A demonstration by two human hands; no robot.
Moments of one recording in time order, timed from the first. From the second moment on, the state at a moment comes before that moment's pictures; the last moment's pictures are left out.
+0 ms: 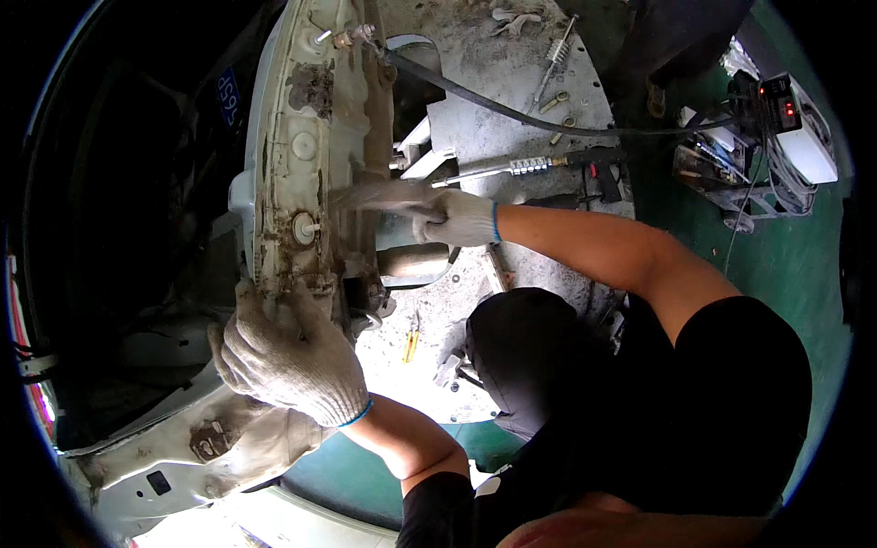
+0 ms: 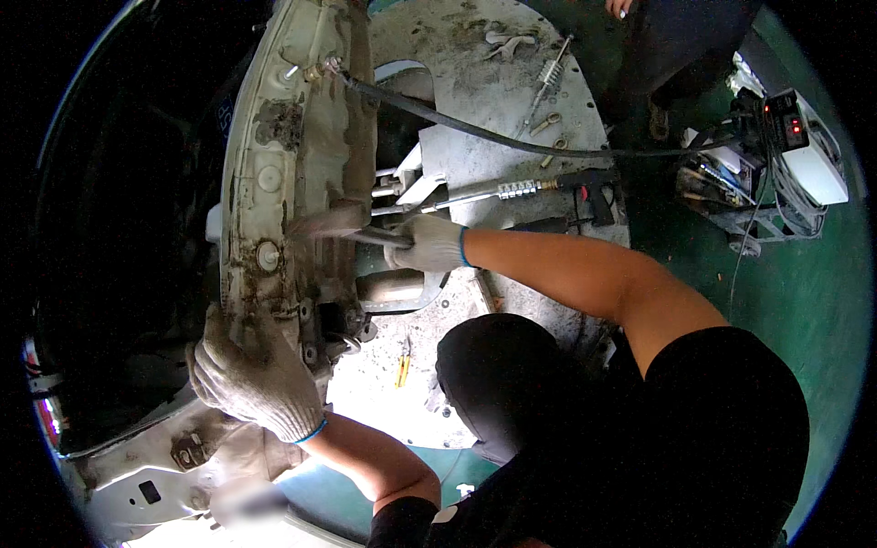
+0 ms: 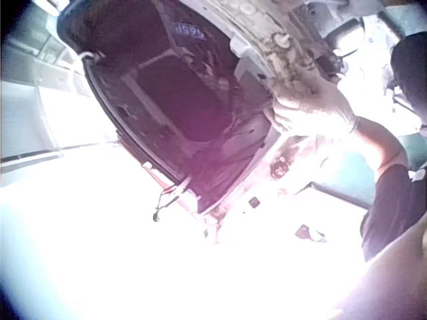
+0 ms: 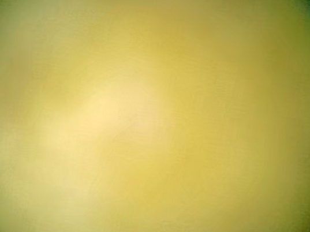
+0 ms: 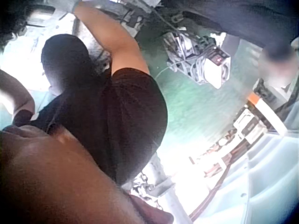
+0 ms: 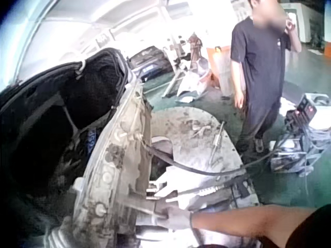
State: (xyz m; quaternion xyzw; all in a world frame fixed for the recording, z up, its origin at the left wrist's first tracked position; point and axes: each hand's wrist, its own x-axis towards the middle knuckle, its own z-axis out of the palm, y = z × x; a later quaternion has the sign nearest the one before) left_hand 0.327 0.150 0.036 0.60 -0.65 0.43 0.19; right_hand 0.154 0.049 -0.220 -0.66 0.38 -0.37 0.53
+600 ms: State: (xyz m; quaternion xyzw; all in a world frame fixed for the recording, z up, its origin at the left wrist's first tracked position) left_hand 0.335 0.153 0.031 0.63 -0.63 0.43 0.15; right_hand 0.154 0.044 -0.198 -0.62 0.39 -0.39 0.56
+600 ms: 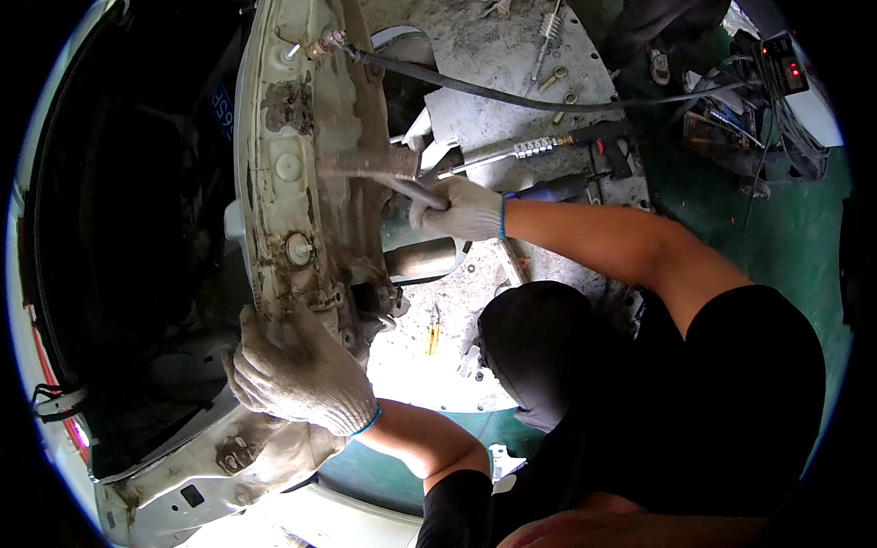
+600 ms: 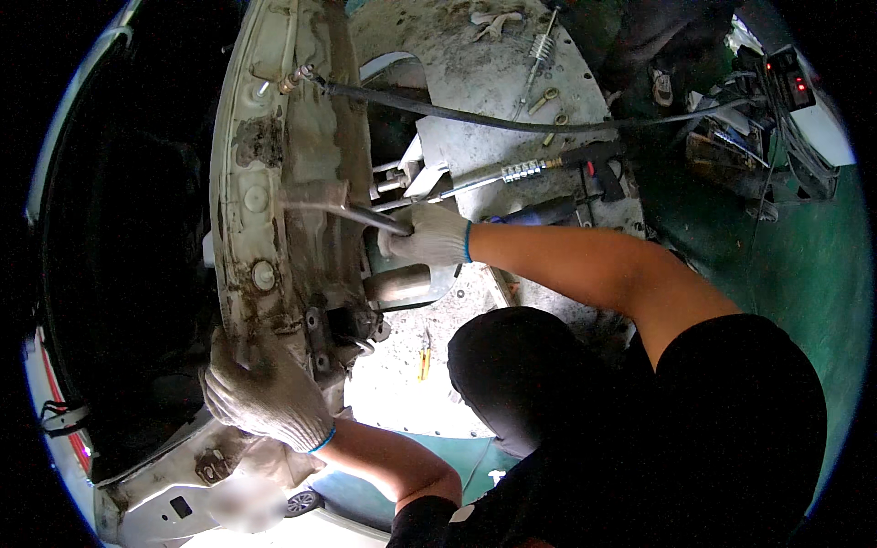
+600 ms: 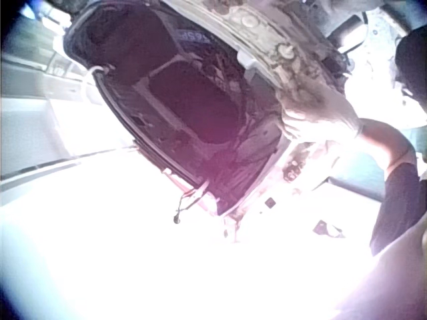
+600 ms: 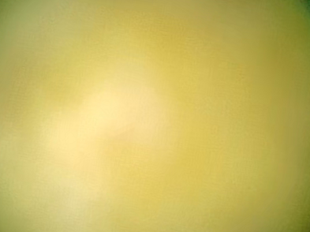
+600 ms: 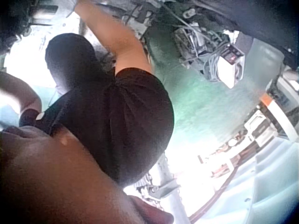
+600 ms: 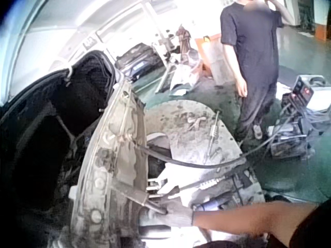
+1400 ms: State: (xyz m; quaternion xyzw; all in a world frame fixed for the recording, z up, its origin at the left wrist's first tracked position) left_hand 0.323 0.149 0.035 0.61 -0.64 0.43 0.20; right_hand 0.153 0.058 -0.190 -0.55 0.38 -0.54 0.52
